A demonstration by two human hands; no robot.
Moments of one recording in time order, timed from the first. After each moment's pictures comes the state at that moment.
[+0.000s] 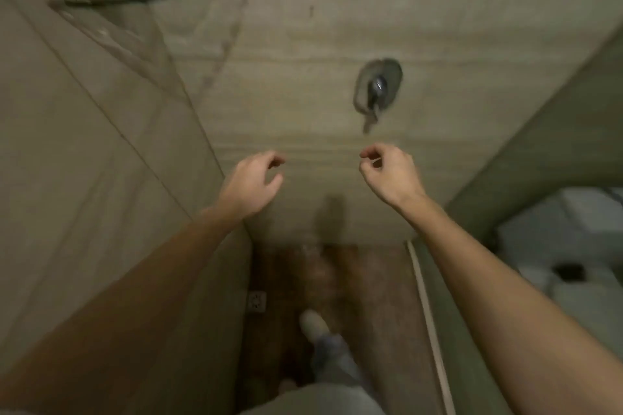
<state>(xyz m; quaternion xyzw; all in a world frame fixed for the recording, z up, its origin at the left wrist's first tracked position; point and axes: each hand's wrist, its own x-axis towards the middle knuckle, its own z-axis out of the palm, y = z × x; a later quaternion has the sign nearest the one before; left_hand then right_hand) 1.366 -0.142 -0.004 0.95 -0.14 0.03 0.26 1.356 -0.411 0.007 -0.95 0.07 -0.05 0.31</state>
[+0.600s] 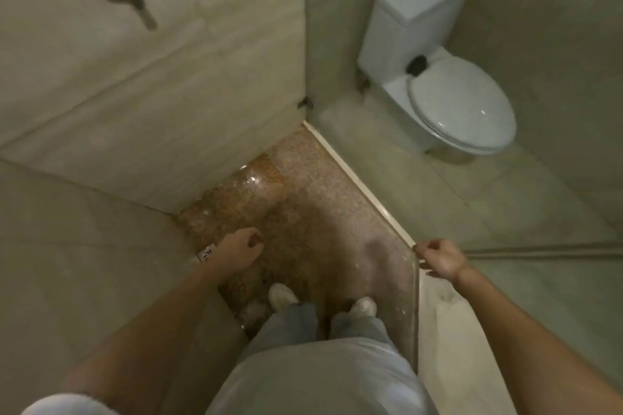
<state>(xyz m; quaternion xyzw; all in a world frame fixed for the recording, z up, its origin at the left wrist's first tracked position) 1.167 -0.250 -0.205 0.86 -0.27 -0.43 0.07 0.868 -0.544 -0.188 -0.62 0.61 0.19 0.46</state>
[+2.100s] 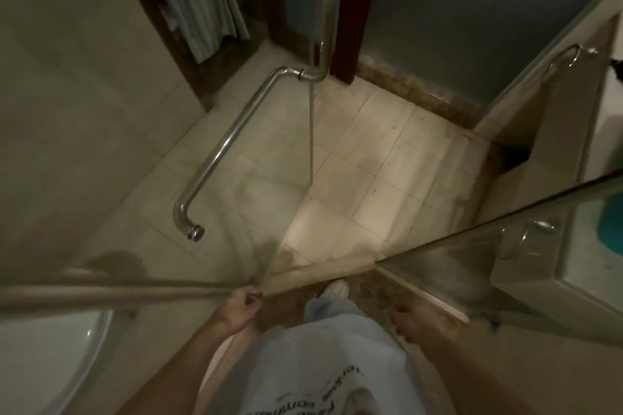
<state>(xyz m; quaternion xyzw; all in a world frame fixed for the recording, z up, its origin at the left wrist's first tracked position) 0.699 -0.701 -0.263 0.40 -0.75 -0.43 -0.31 0.543 -0.349 -0.222 0.12 0.84 -0.26 0.47</state>
